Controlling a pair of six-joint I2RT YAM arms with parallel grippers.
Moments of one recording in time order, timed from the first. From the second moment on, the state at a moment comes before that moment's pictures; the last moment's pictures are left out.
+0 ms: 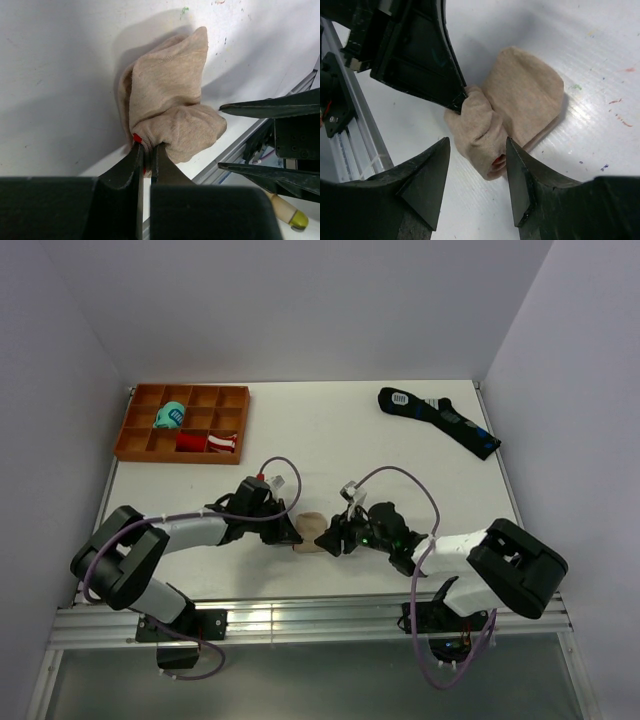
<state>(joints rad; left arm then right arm) -0.65 1.50 0.57 0.08 0.39 -0.82 0.79 1.36 0.26 0.71 -0.28 0.43</state>
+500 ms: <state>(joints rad) -0.59 1.60 0.64 0.03 0.57 -0.78 0.81 1.39 0.14 0.98 -0.23 0.39</state>
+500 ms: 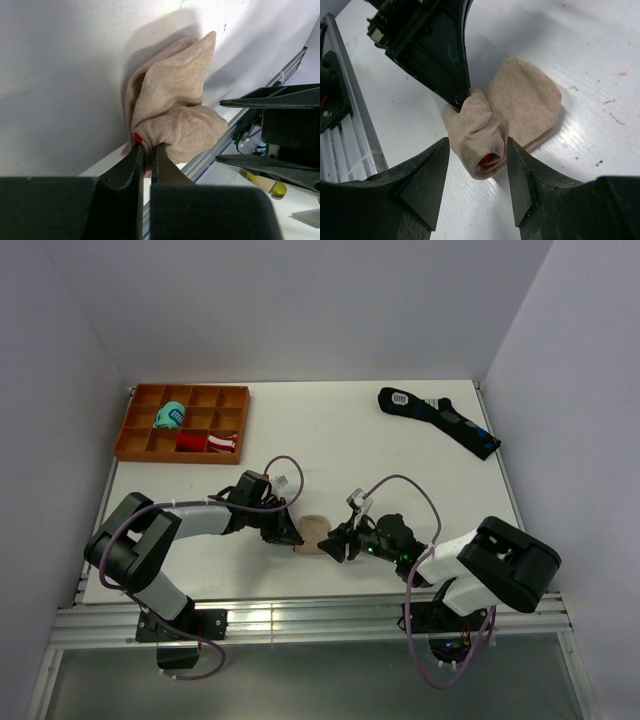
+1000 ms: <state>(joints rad) -0.59 1.62 0.66 -0.01 0.58 -0.76 0.85 1.50 0.15 1.03 -0.22 0.38</state>
